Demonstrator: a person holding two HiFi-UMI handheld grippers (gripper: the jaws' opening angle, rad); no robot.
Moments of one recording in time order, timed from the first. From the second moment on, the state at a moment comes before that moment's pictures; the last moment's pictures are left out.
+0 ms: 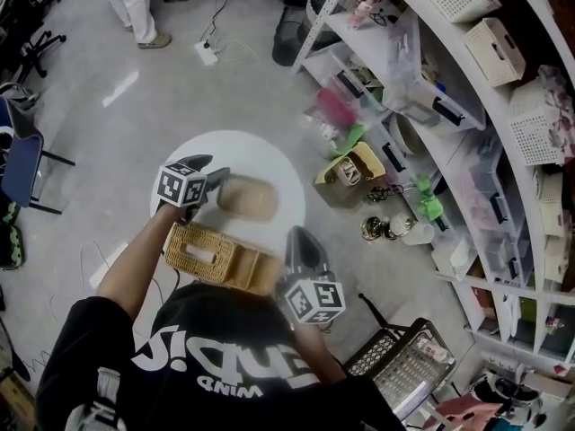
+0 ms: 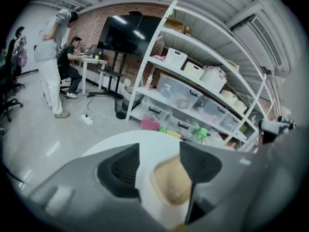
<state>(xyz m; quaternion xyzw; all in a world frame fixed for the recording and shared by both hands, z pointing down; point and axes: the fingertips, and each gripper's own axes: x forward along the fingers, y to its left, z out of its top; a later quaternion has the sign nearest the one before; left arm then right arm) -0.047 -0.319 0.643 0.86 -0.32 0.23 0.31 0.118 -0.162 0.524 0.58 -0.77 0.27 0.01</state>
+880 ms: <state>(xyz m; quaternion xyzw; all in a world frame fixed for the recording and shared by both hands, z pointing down) -0.027 -0.328 0.731 0.84 -0.25 0.25 0.41 0.122 -0.190 0.567 0.59 -0.75 0.31 0.04</state>
